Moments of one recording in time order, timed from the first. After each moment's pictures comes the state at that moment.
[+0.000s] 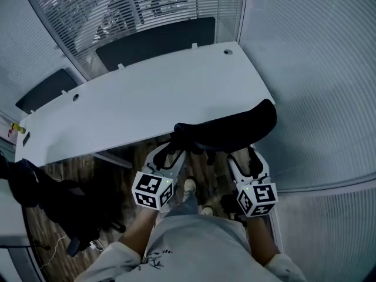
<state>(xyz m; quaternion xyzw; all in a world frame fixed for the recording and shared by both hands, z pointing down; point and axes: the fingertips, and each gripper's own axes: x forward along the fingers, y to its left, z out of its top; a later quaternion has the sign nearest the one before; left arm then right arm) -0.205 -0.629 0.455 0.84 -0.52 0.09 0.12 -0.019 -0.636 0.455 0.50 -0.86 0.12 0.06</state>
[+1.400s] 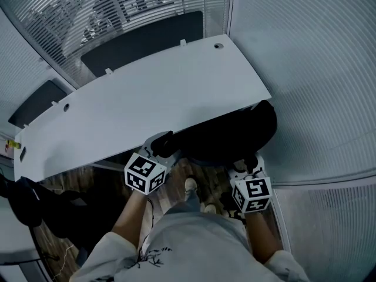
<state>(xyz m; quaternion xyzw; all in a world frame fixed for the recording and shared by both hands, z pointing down) -0.199 -0.697 0.474 0.90 -0.40 0.15 0.12 -0.037 -0.673 0.474 0.51 -0.84 0.12 0.12</state>
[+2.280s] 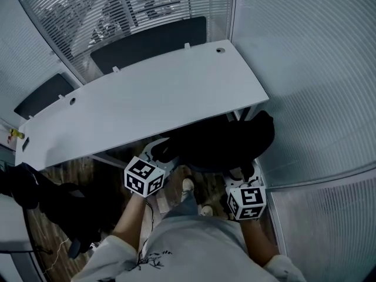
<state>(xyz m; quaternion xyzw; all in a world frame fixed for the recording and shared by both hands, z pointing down) -0.181 -0.632 0.473 0.89 -0.41 0.15 0.14 -0.018 -0.609 0.471 0.51 -0.85 0.12 0.11</state>
